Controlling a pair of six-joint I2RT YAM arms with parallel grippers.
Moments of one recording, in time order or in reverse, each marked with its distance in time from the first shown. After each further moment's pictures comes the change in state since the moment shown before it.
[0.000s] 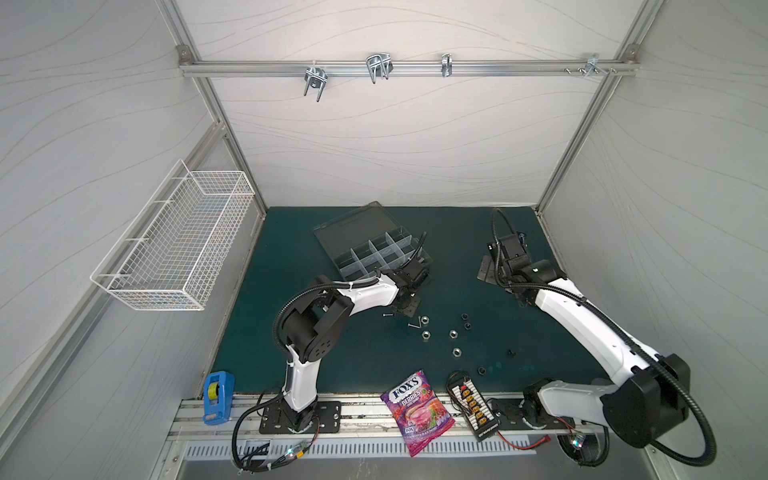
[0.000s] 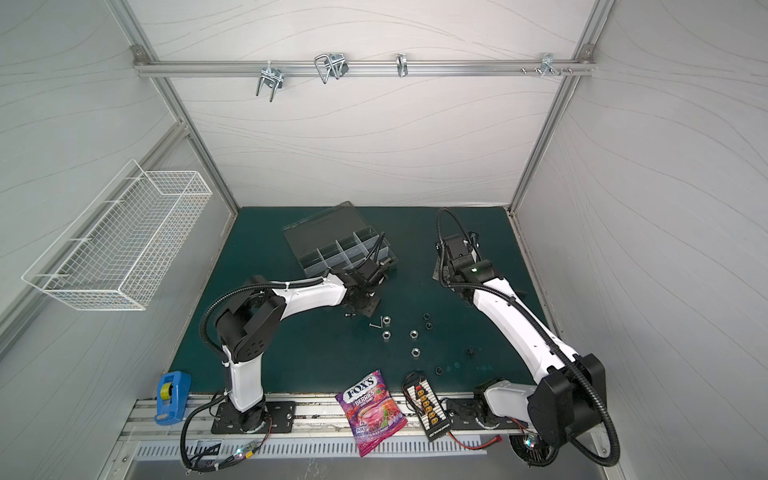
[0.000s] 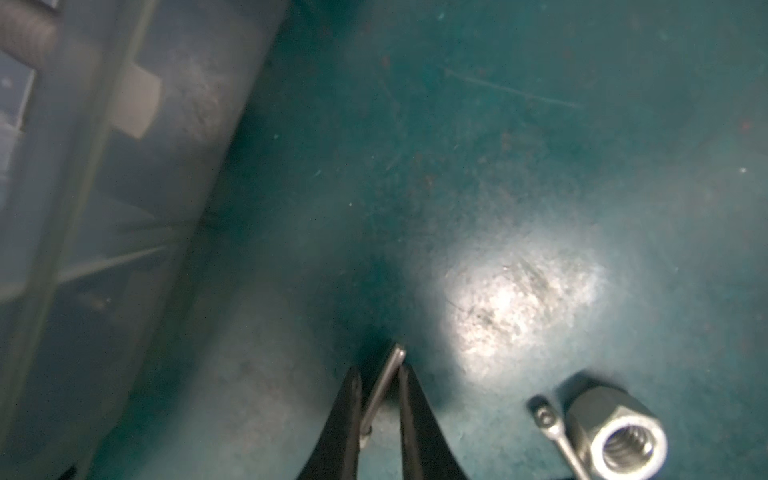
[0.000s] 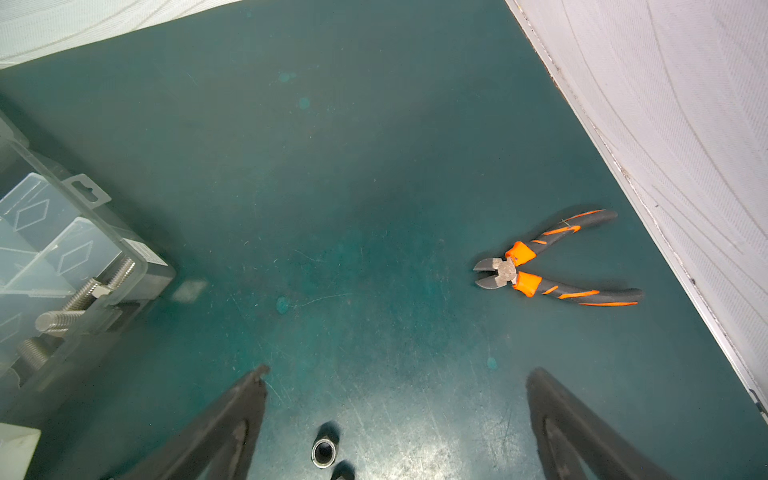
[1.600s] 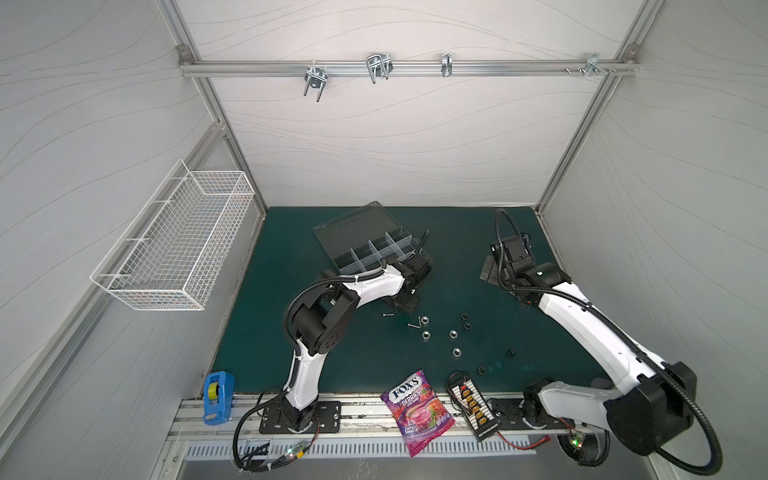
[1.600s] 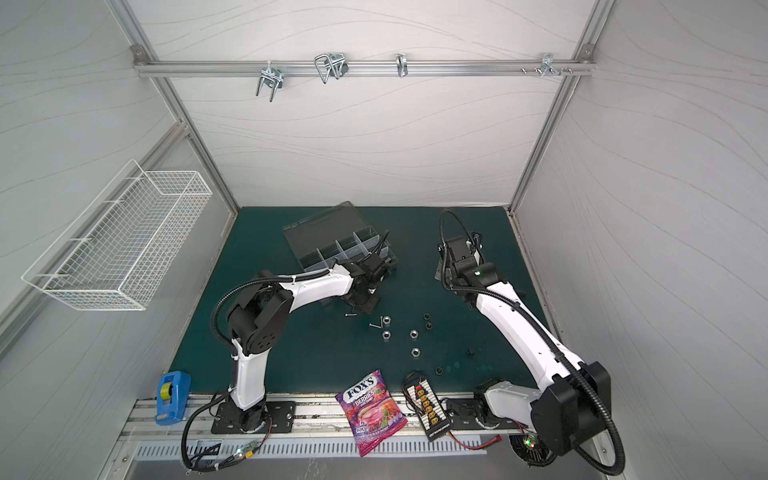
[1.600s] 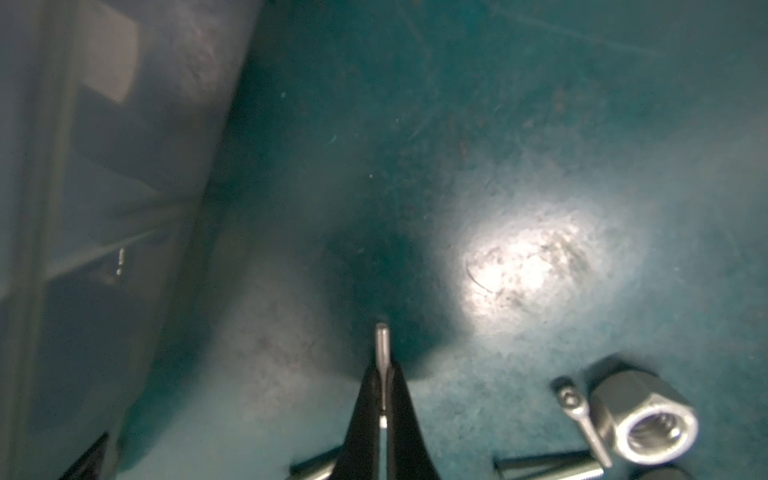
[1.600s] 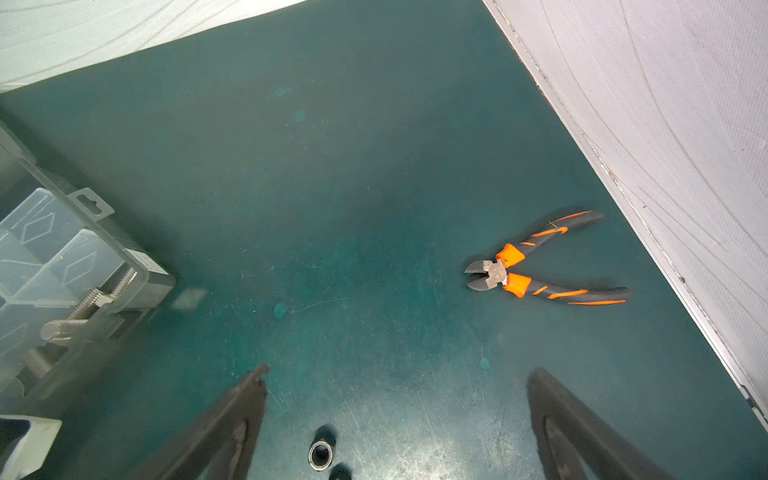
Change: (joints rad) left arm 0.016 0.086 0.163 -0.226 0.012 0.017; right arm 0.000 -0.038 -0.013 -0.003 0.022 0.008
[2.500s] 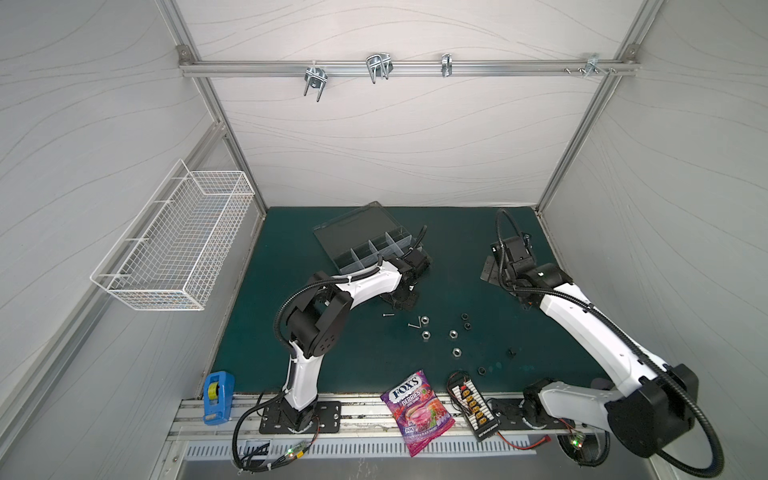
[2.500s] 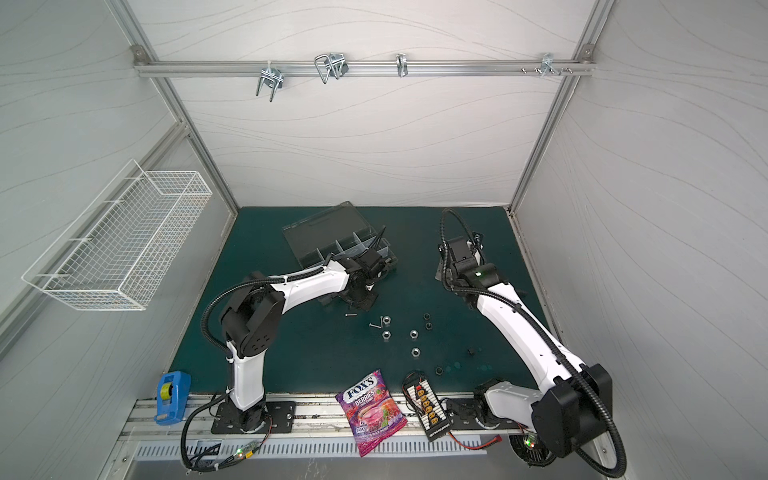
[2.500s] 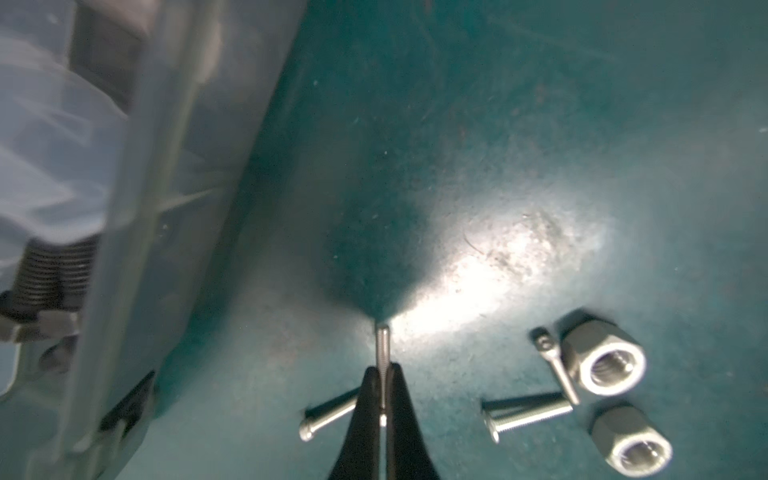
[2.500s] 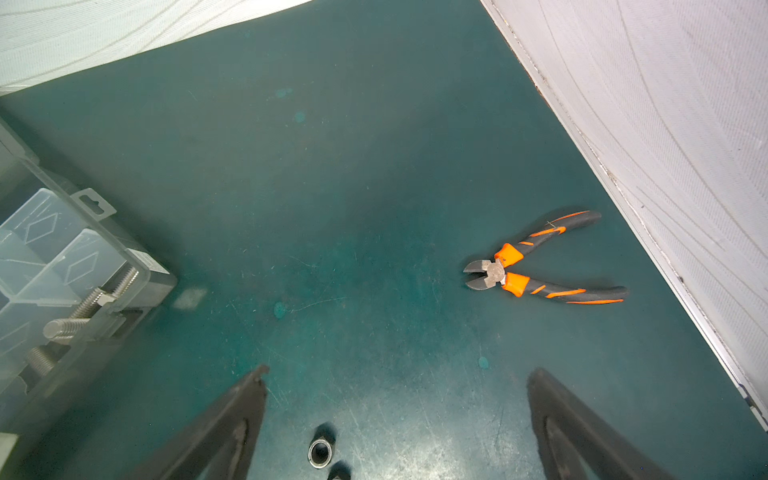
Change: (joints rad) left arm 0.006 -0.055 0.027 -0.070 0.020 -0.031; right arm 0.000 -0.006 -0.002 -0.003 0.000 0.000
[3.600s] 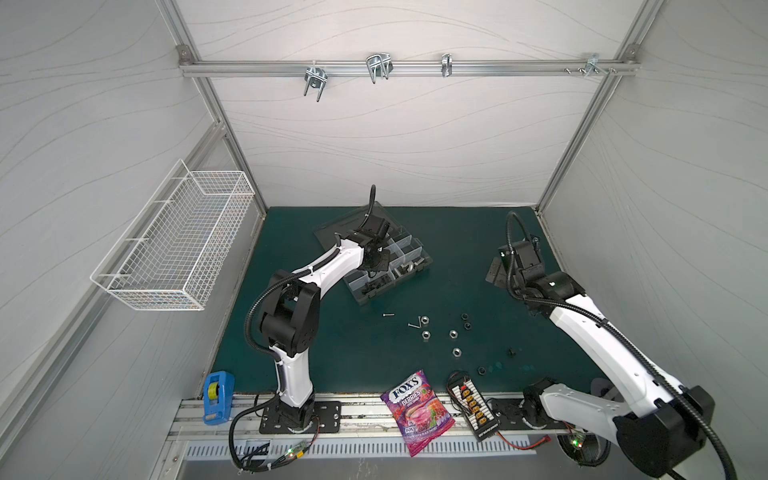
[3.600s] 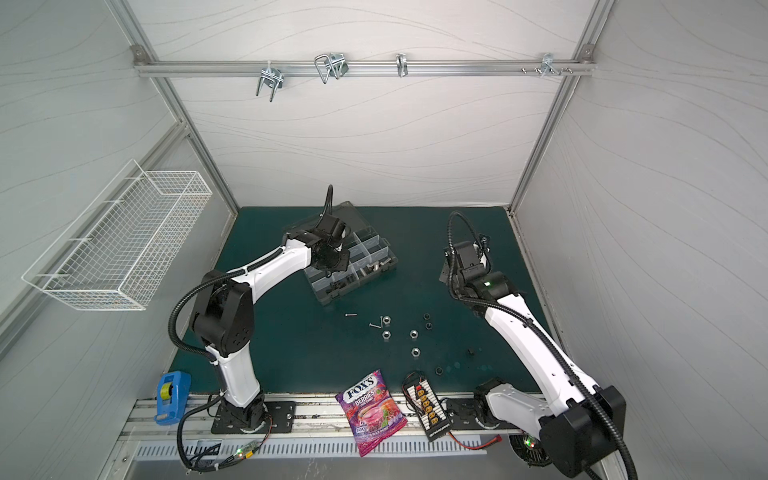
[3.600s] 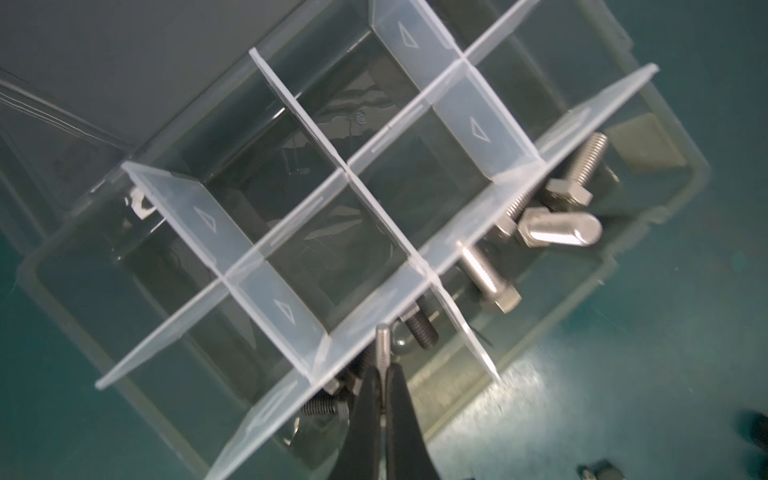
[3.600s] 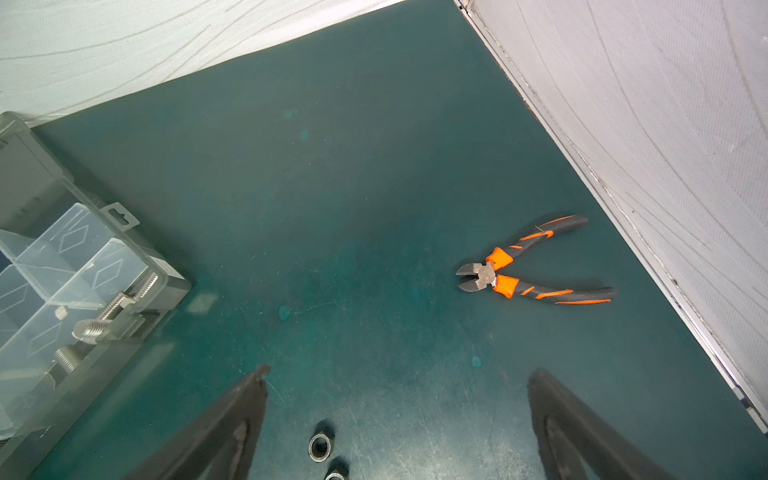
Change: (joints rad) left arm 0.294 -0.069 0.061 0.139 -0.006 -0.027; right arm 0.000 -0.101 -0.037 -0.001 0.010 -0.003
